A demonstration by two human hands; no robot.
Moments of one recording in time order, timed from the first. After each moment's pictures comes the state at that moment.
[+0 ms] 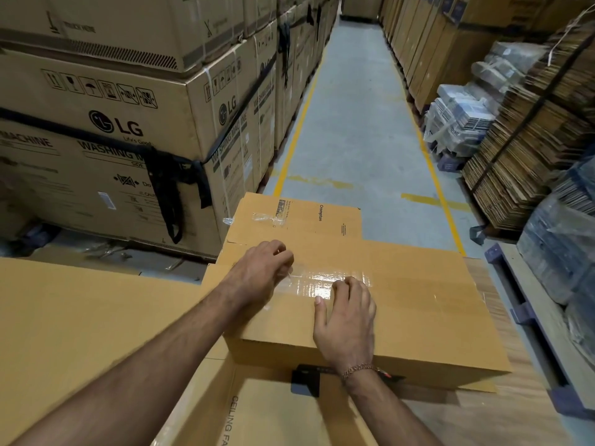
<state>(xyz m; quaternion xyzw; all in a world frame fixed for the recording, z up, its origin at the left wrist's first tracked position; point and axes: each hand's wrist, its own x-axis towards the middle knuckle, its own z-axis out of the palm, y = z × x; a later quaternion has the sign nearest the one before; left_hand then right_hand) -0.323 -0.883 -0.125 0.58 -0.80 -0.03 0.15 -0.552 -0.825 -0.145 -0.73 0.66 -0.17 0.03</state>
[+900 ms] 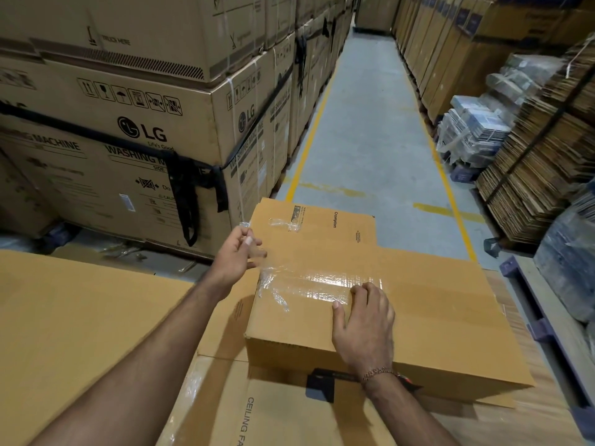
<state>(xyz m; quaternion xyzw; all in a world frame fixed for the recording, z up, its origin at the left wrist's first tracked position) -0.261 -0.864 -0.105 0.63 -0.41 -0.43 0.51 -0.551 -0.828 -0.149 -0.73 0.66 -0.16 0.03</state>
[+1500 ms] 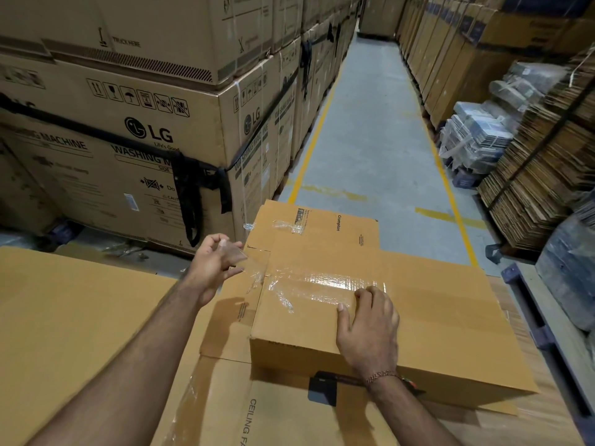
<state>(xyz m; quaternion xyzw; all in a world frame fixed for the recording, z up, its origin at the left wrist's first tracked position) -0.216 -0.847 -0.115 0.58 -0.24 -0.50 0.60 -0.551 -0.829 -0.150 -0.73 0.66 -0.18 0.02</state>
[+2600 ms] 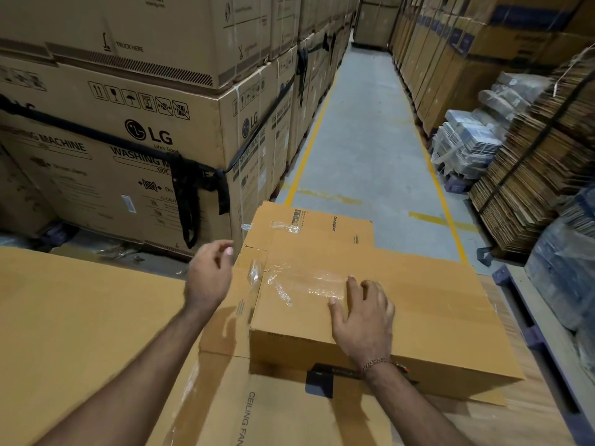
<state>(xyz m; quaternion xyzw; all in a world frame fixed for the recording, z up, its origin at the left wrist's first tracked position) -0.242 -0.801 -0.111 0.75 -0.46 -0.12 0.46 -0.548 -0.822 -0.138 -0.74 0.65 -0.15 -0.01</state>
